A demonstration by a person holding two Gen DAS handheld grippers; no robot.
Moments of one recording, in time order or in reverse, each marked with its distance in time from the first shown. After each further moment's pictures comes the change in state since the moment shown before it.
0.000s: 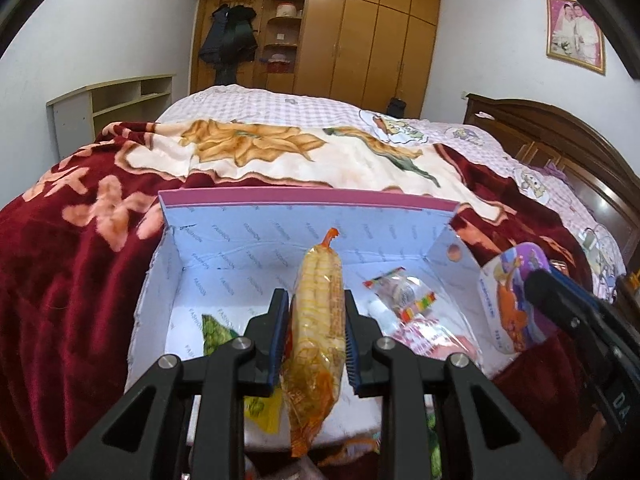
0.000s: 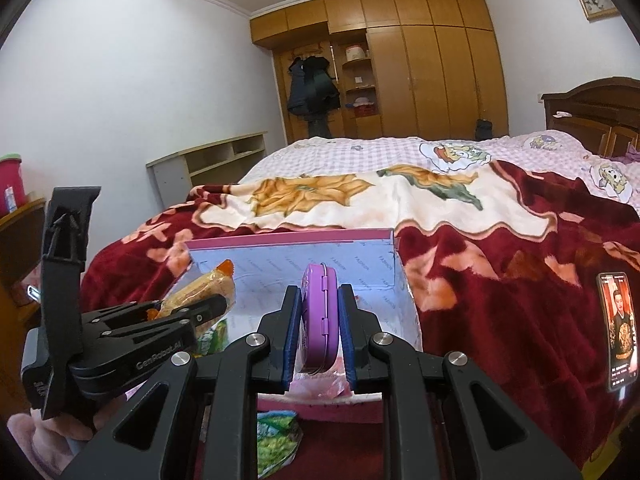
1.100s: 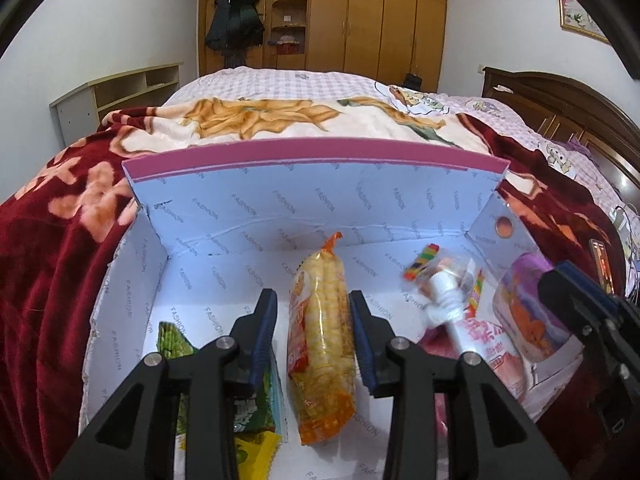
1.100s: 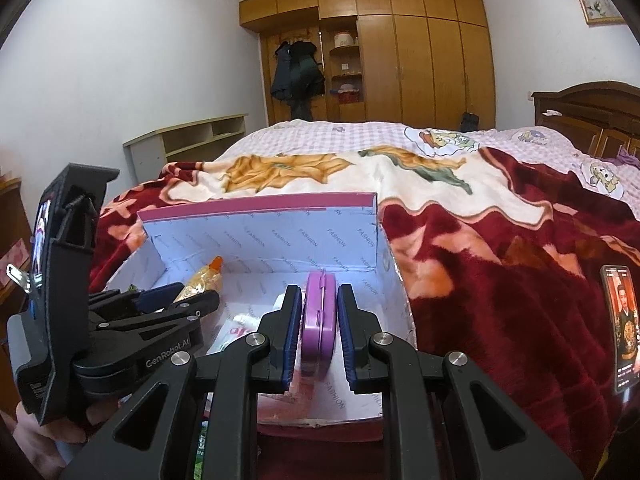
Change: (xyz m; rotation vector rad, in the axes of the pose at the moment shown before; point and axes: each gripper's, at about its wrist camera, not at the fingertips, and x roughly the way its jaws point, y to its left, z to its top) left arm 0.050 -0.007 -0.010 0.038 0.066 0.082; right arm 0.044 -0.012 -0.018 -0.018 0.059 -0.049
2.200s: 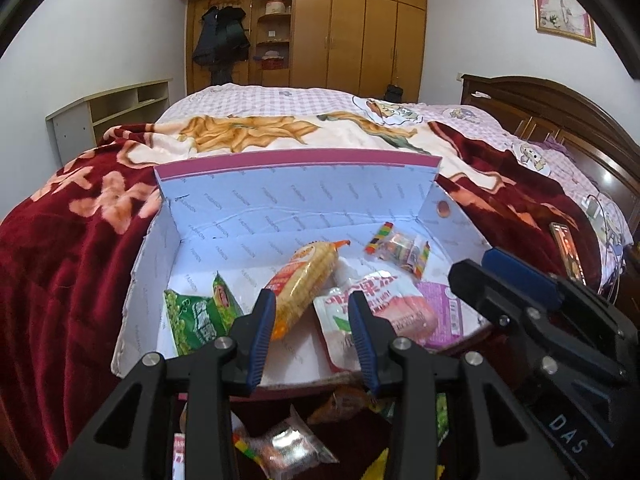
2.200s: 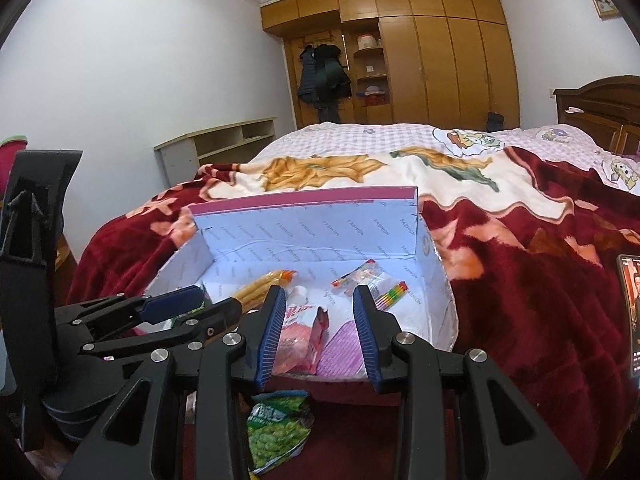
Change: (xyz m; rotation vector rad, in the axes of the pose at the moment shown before) left arm -0.066 -0.009 -0.028 0.035 -0.048 -0.048; right arm -0.030 0.022 -0.015 -0.005 -0.012 0.111
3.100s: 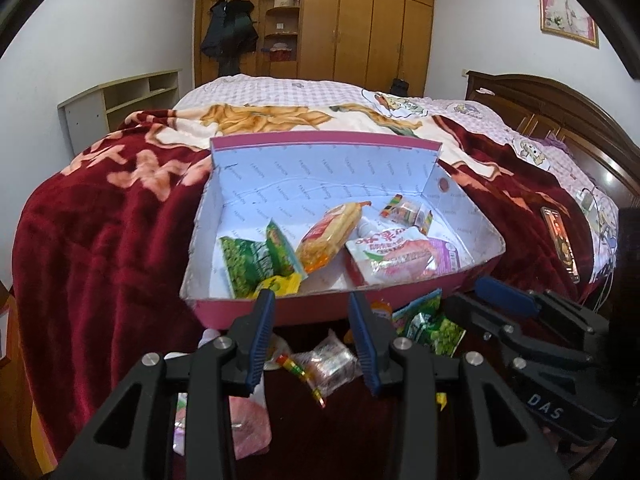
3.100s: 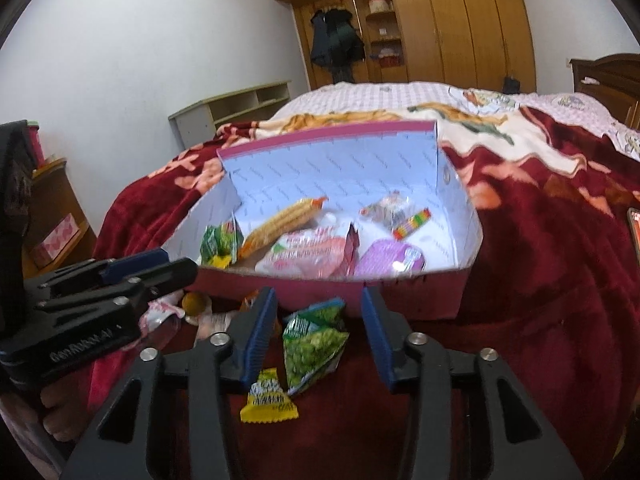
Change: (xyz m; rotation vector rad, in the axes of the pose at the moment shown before) left arm -0.052 0.030 -0.031 -0.025 0.035 0.009; right arm -0.010 0.010 -0.036 0.020 0.171 0.067
